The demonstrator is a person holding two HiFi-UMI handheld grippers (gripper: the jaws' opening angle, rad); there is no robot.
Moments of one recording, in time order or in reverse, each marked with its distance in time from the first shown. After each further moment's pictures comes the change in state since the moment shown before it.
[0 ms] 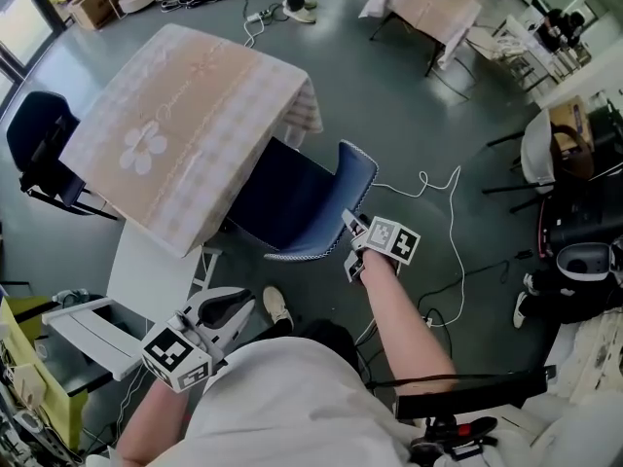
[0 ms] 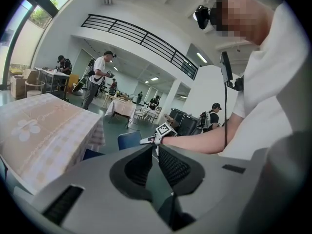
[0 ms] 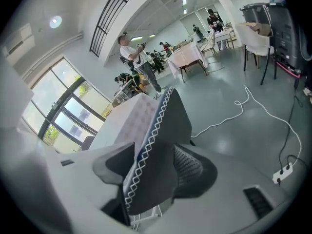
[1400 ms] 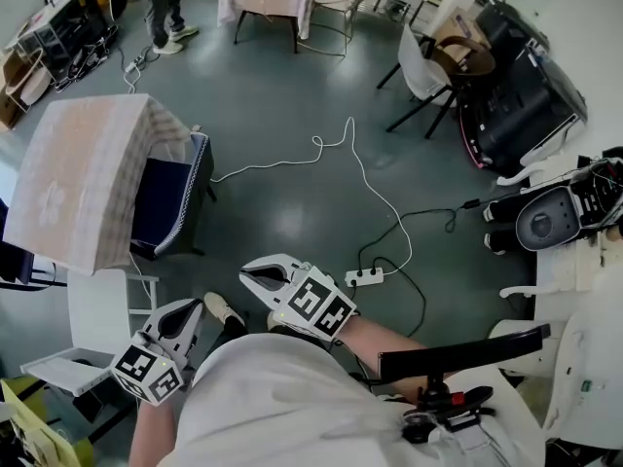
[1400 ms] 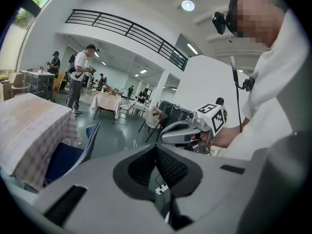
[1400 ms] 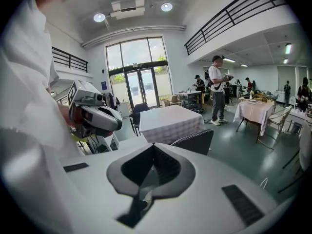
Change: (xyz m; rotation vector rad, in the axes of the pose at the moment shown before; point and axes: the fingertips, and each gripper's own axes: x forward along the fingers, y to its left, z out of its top) left arm 0.092 -0.236 -0.052 0.076 0.085 -0.062; right arm -0.347 0.042 -0.114 -0.939 -0.010 0.423
